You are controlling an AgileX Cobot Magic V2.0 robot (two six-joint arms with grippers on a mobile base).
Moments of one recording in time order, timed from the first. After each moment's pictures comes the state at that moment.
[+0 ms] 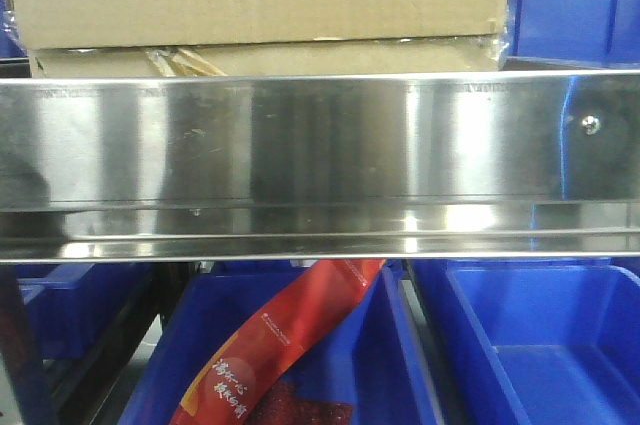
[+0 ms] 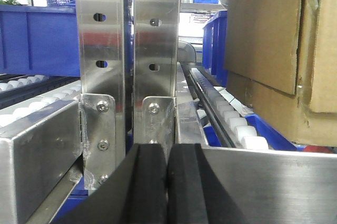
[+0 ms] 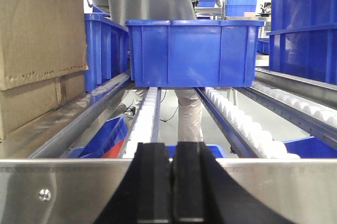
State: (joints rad) left arm 0.06 0.00 0.00 -0.01 0.02 0.00; right arm 0.03 0.00 0.00 0.04 0.01 0.00
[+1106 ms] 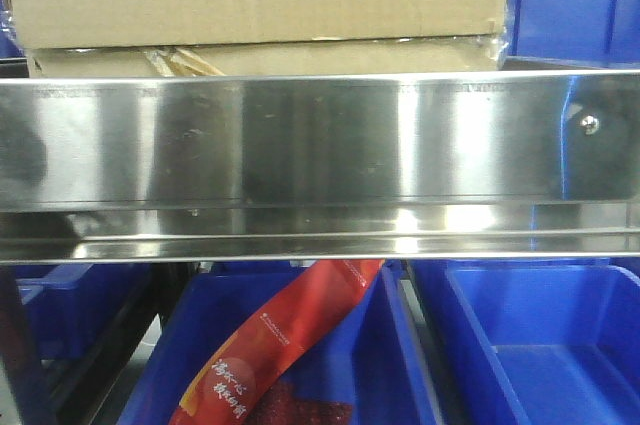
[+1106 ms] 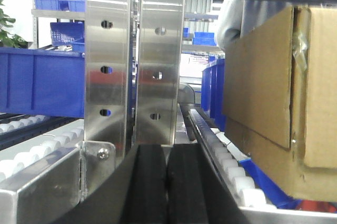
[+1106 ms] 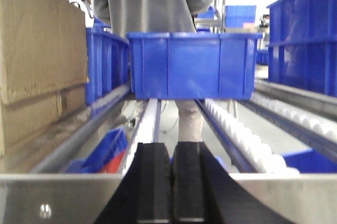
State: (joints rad) left arm 0.06 0.00 -0.01 -0.04 -0.11 0.00; right arm 0.03 0.00 0.00 0.04 -0.05 0.00
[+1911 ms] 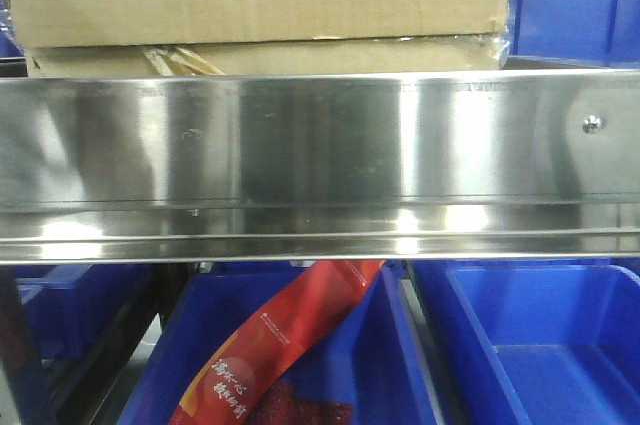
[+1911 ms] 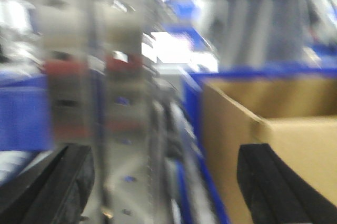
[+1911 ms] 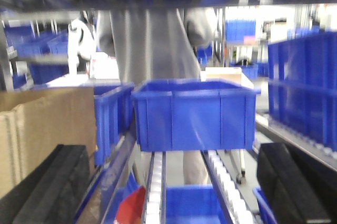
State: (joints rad) left arm -0.07 0.47 -0.76 0.04 0.37 0.04; right arm 0.03 0.33 -0.58 0.07 0.23 0.00
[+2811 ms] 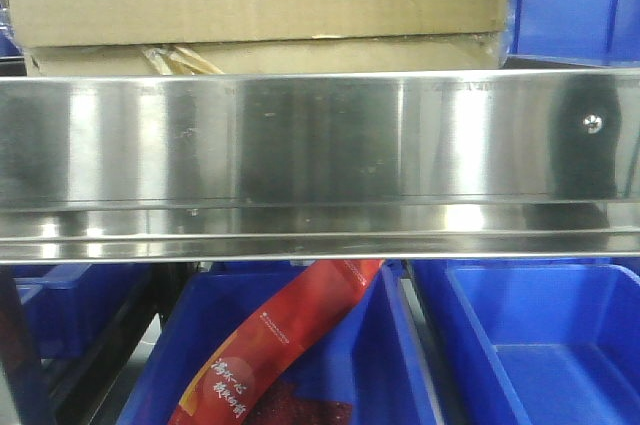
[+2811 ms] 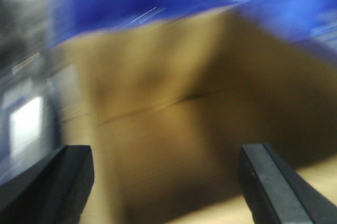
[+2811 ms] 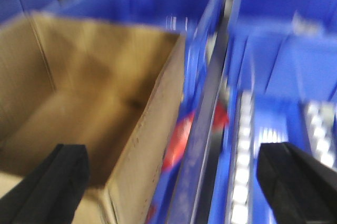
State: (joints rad) left arm -0.44 1.40 -1.82 0.30 1.04 -0.26; right arm 0.33 1.31 -1.80 0.07 1.05 0.01
